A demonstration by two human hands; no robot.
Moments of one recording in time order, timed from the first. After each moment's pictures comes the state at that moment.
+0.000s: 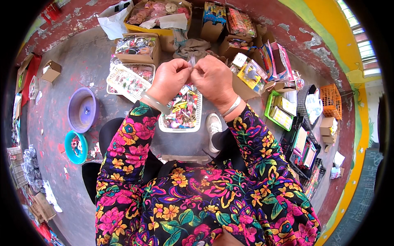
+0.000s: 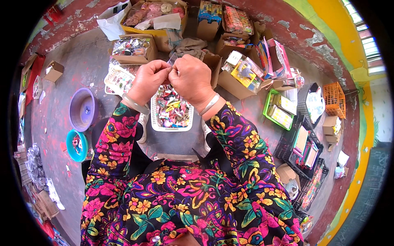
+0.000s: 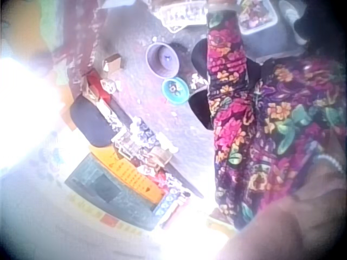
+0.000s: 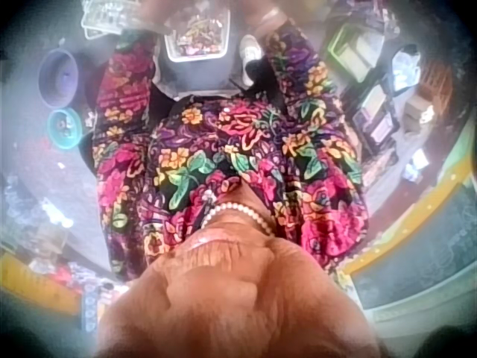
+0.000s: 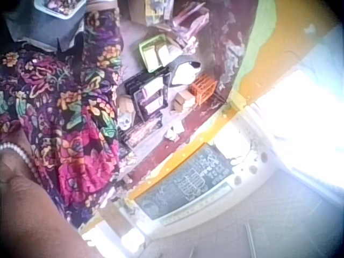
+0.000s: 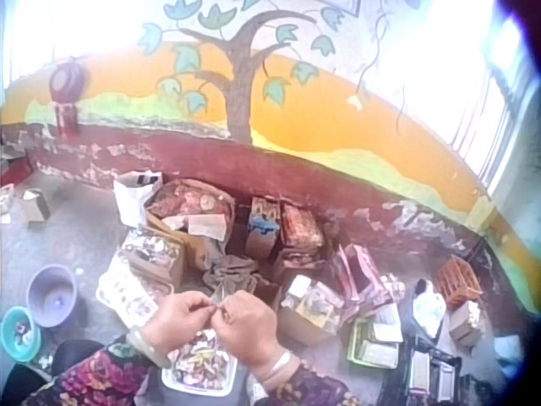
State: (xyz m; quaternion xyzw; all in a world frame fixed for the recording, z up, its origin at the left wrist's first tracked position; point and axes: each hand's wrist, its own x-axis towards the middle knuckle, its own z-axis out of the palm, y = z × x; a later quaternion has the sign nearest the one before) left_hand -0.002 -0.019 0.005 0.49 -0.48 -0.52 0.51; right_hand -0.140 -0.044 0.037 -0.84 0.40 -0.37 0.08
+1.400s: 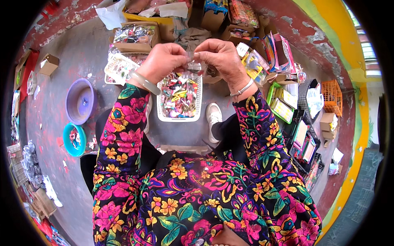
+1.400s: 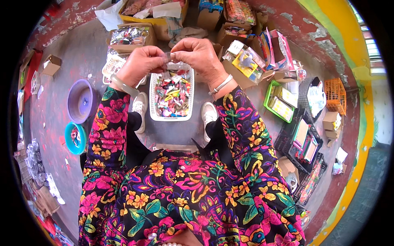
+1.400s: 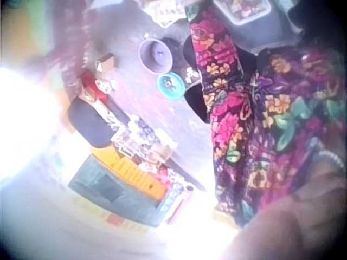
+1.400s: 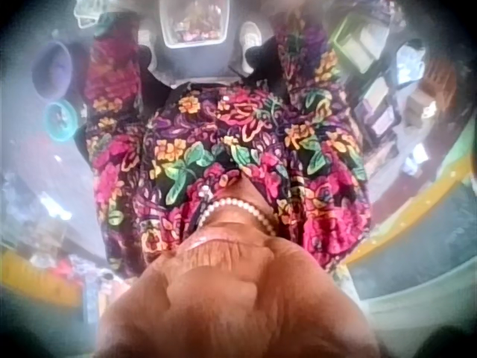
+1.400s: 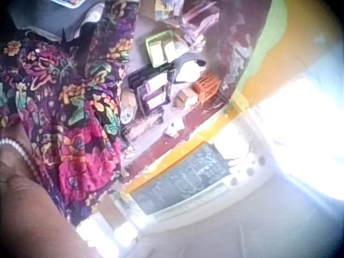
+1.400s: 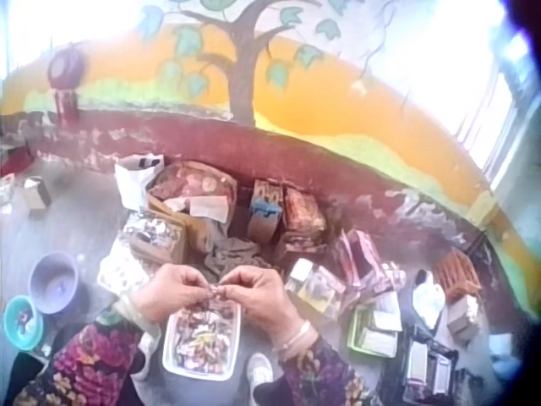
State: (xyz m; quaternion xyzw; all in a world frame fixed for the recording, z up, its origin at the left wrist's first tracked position) left_hand 0.024 -0.025 0.020 0.49 -0.46 -0.62 0.41; right_hand -0.159 -0.072 0.036 -0.67 0.33 -0.32 0.58
